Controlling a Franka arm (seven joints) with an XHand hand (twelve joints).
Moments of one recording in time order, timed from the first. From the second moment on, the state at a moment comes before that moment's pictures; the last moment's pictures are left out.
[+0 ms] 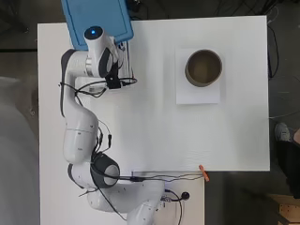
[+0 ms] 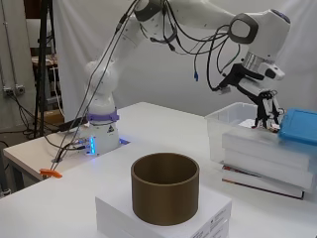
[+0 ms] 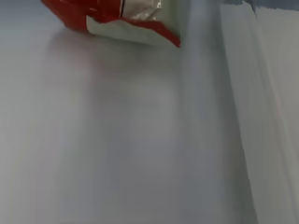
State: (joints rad) arm -1.98 -0.71 1.92 -1.55 0.52 1.50 -0.98
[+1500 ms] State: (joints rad) arm -1.97 -0.87 1.81 -1.56 0.56 1.47 -1.07
